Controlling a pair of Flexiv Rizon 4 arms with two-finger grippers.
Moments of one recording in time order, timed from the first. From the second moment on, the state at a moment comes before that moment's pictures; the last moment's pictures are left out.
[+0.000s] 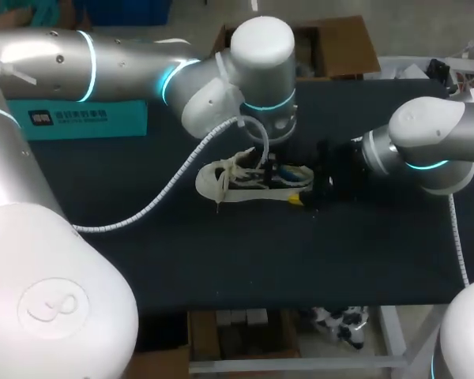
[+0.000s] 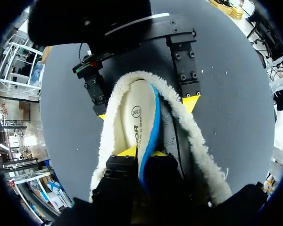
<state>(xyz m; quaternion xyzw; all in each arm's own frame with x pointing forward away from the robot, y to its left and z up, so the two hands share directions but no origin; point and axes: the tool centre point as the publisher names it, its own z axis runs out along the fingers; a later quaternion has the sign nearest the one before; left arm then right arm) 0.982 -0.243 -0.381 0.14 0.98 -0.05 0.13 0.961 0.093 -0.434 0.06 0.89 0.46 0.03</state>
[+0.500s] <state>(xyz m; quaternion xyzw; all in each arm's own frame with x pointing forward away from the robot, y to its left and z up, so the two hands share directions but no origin) 0.962 -0.228 -0.312 0.17 0.97 -0.16 0.08 0.960 0.093 -0.433 0.05 0.89 0.46 0.03</state>
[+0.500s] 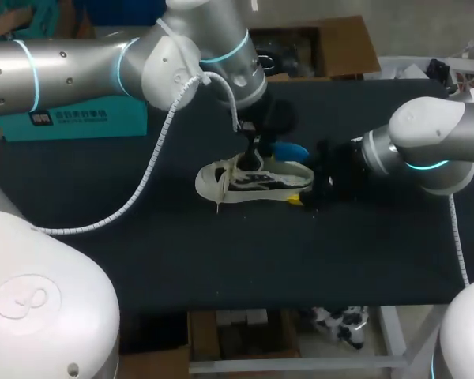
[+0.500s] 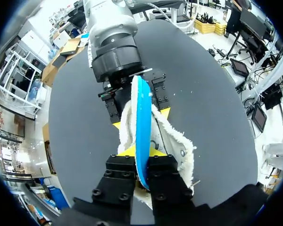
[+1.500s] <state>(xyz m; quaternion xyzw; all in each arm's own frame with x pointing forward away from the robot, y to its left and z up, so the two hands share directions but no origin) 0.961 -0.251 -0.314 0.18 0.97 -0.15 0.07 0.960 0.093 -0.433 0.05 0.89 0.46 0.03</state>
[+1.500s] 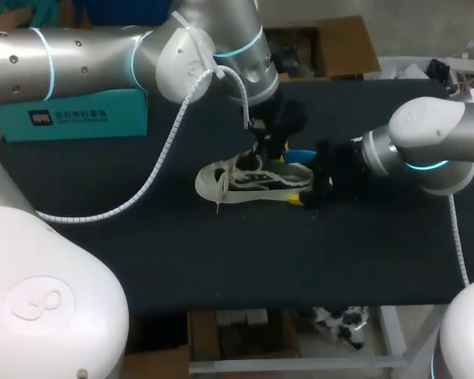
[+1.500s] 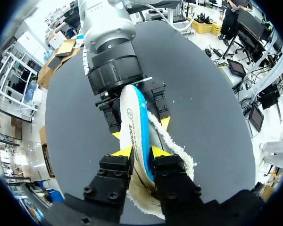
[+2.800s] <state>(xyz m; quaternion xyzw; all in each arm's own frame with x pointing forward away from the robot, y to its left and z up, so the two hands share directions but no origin) 0.921 -0.295 -0.192 0.31 0.87 -0.39 0.04 0.958 0.042 -0.415 0.08 0.91 0.41 0.04</state>
